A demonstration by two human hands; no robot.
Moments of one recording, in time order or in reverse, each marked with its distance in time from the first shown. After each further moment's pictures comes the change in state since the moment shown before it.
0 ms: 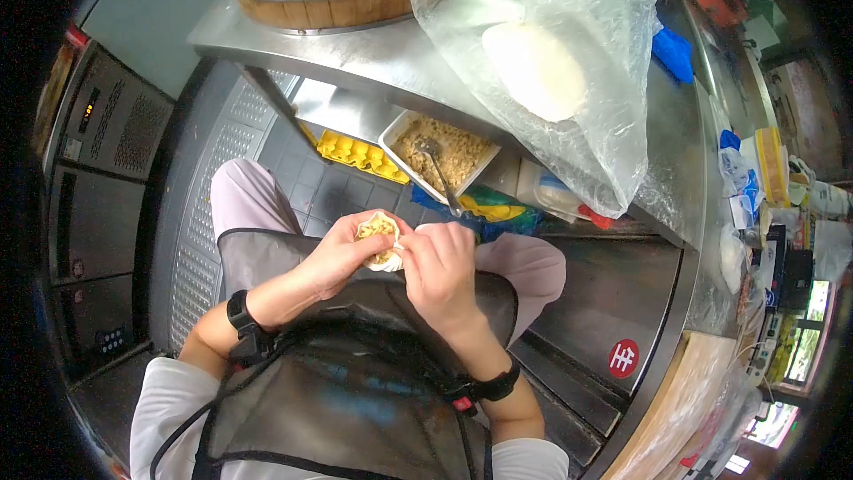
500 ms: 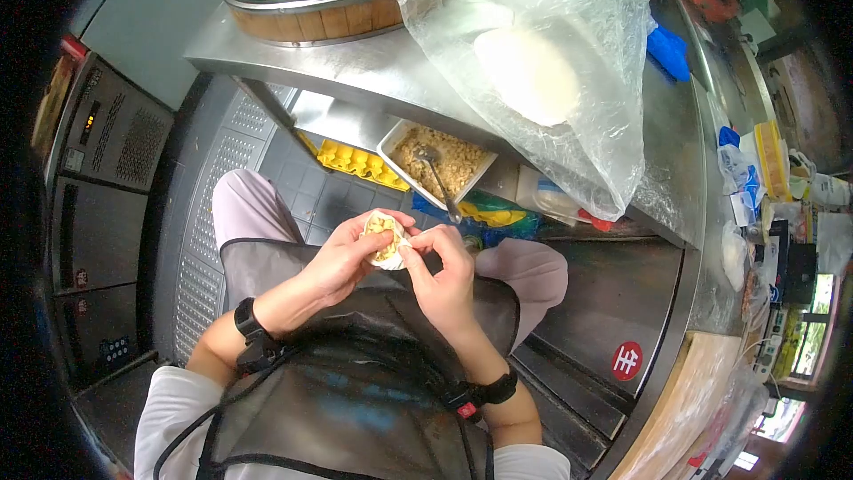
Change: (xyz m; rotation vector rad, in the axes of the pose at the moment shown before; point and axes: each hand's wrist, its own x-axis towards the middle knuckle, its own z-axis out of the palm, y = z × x) left_hand 0.004 0.001 0.001 -0.124 -0.038 0.026; right_hand -0.013 0.008 0.014 0.627 0.061 0.580
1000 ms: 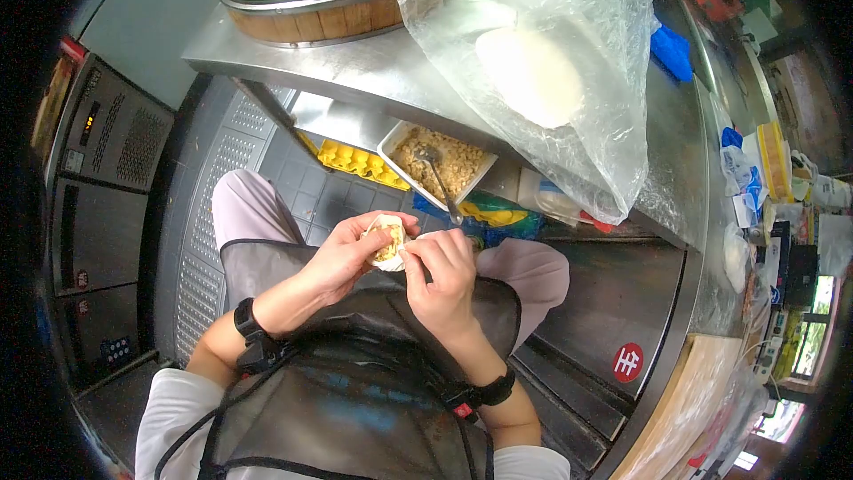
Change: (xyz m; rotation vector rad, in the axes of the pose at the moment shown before) left_hand 0.005 0.001 0.000 0.056 0.073 -0.030; right_hand 0.005 -0.011 0.001 -0.416 0.036 -0.338
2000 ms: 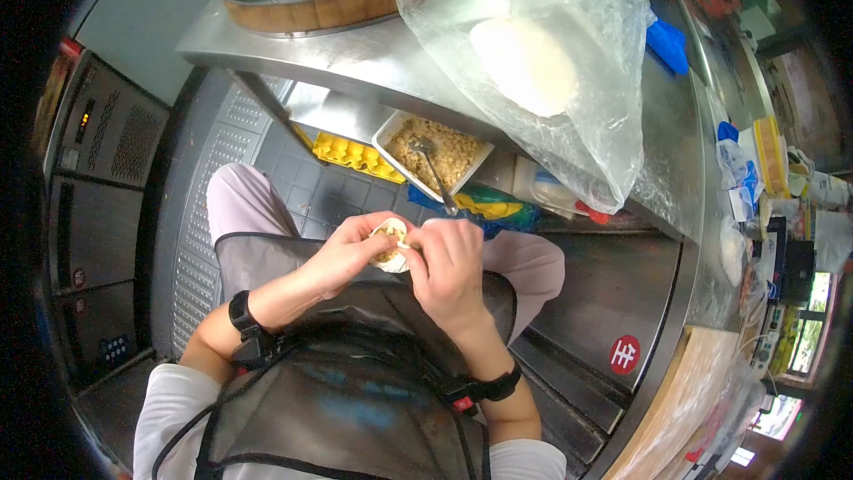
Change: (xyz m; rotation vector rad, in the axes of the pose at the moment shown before) left_hand -0.002 0.001 0.009 0.213 -0.081 -0.016; right_hand 0.006 0.000 -0.019 -0.170 -0.064 -0.172
